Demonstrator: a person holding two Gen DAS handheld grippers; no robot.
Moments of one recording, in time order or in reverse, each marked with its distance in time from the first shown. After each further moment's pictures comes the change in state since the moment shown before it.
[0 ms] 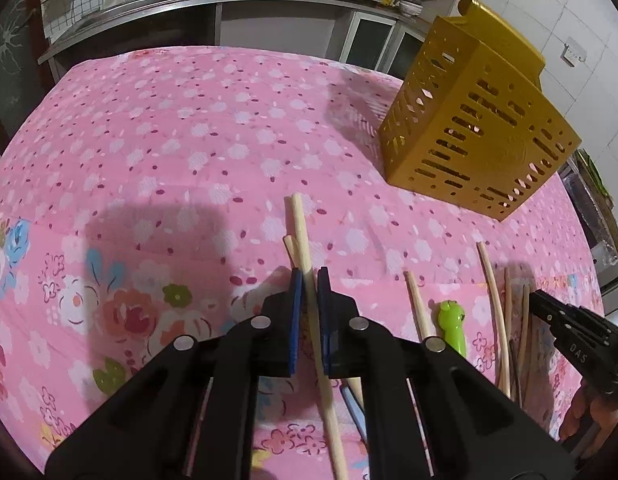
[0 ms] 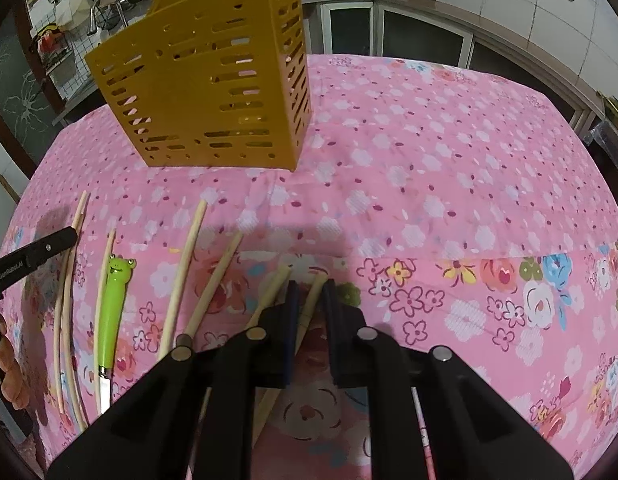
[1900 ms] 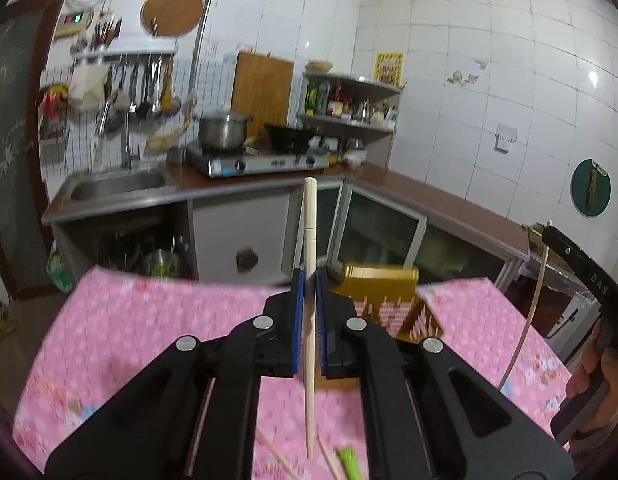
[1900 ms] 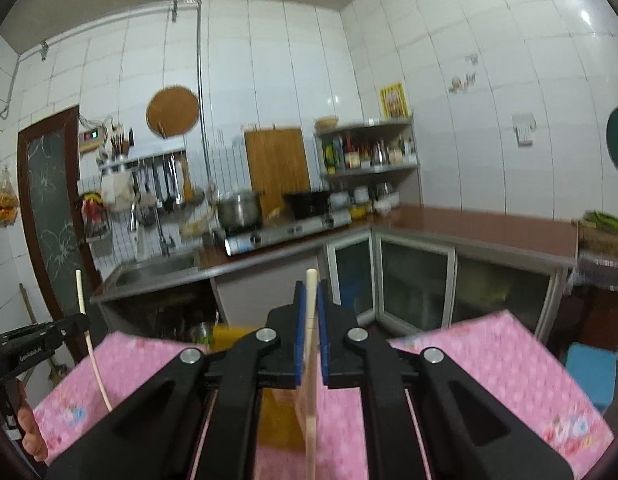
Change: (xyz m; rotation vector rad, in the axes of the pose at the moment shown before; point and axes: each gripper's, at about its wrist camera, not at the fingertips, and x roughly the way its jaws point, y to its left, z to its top) left arm -0.184 -0.070 0.078 0.165 -0.599 -0.073; right arm -0.210 -0.010 0.096 0.024 -0.851 0.056
